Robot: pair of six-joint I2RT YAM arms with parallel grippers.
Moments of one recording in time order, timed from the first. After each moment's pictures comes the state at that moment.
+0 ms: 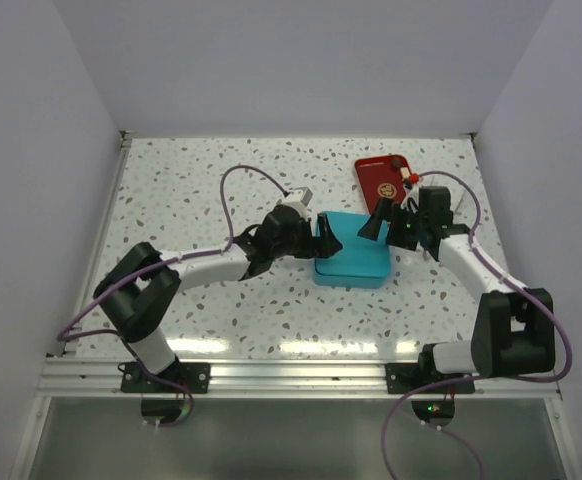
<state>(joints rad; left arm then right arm) -0.82 1.69 0.97 0.24 0.05 -0.73 0.08 1.37 0.83 -0.27 -0.40 0.38</state>
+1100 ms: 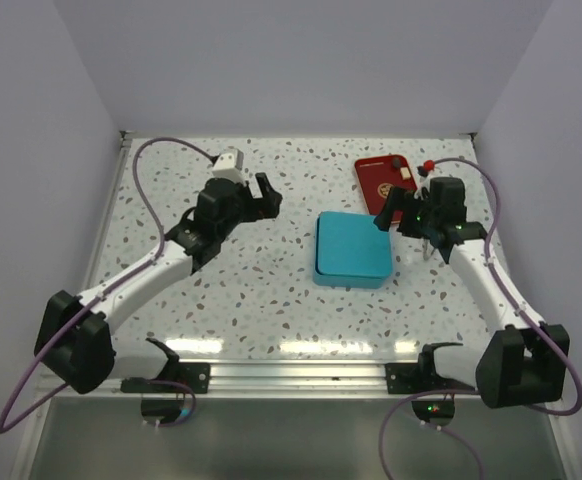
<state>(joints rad) -0.57 1.35 0.93 0.07 -0.15 -0.53 0.09 1.23 0.91 -0.41 -0.19 0.31</state>
